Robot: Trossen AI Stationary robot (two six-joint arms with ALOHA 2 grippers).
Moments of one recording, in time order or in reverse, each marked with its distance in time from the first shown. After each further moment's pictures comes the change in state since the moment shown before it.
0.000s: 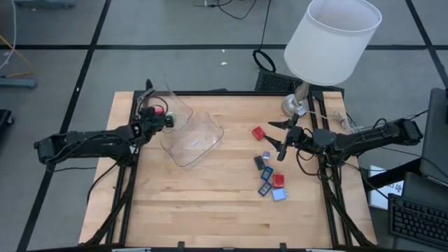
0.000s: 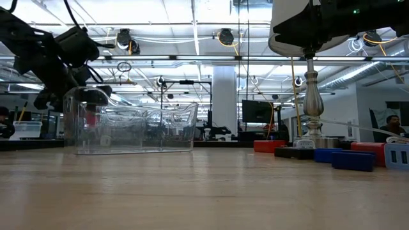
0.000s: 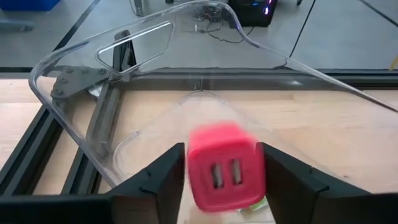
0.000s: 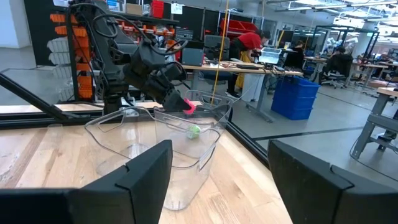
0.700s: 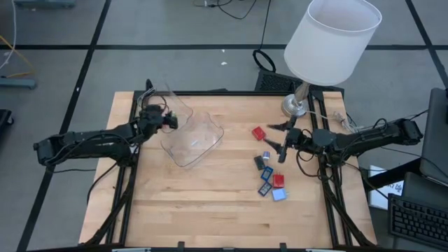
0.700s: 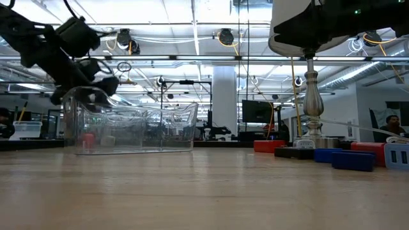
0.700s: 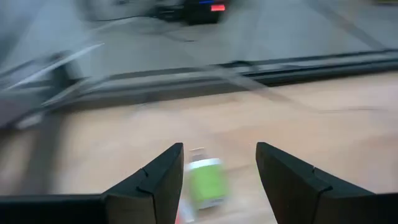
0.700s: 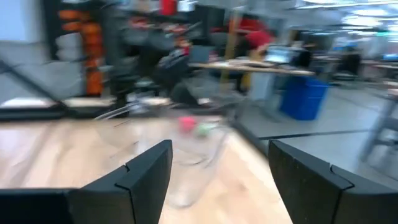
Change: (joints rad) left arm 0.000 -0.028 0.036 0.105 0.193 0.195; right arm 0.007 0.000 0.000 -0.030 -0.077 -0.007
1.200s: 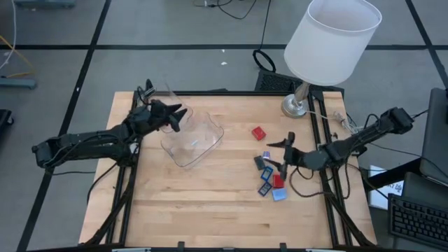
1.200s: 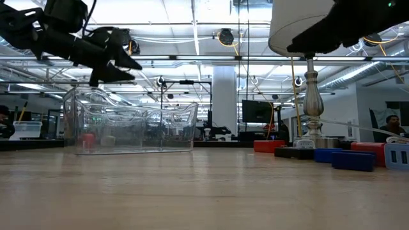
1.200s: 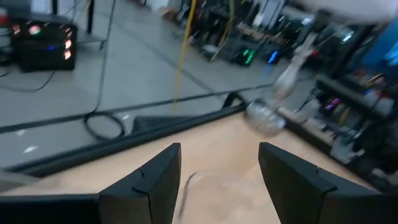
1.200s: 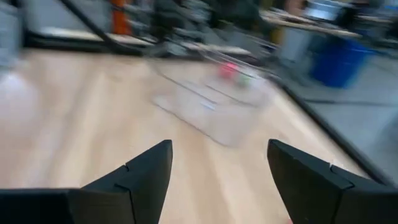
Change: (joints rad) left arm 0.000 -0.060 0.015 0.407 0.453 0.131; right arm 0.311 0.115 0.072 -0.292 0.287 0.168
